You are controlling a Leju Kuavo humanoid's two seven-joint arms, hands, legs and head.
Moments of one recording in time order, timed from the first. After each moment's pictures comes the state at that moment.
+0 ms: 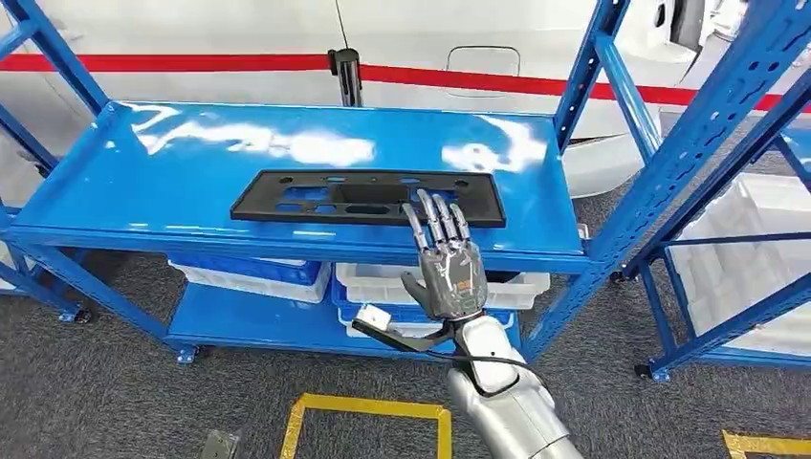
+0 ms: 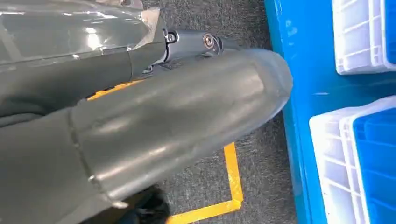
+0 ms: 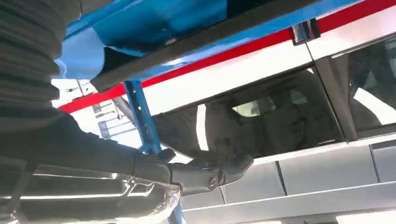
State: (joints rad) left arm -0.15 -0.08 0.06 -0.29 -0.14 0.16 -0.70; right arm -0.37 0.11 0.48 -1.15 1.44 -0.65 0.04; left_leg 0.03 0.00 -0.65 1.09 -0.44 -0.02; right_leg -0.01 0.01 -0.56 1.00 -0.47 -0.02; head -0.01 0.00
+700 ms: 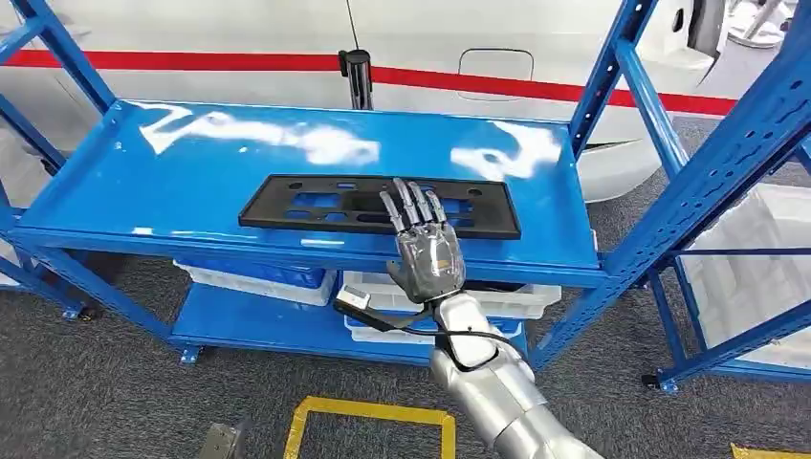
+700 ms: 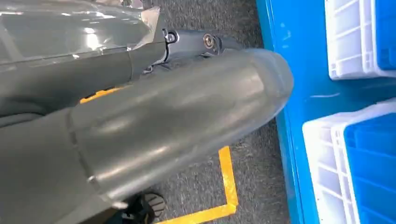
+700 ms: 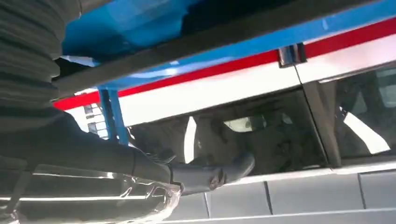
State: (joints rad) left arm -0.16 -0.08 0.06 -0.28 -0.15 0.15 -0.70; right arm -0.51 0.18 0.49 -0.94 1.46 -0.63 0.06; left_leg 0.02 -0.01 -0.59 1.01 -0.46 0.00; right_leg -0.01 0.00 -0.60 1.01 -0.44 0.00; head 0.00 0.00
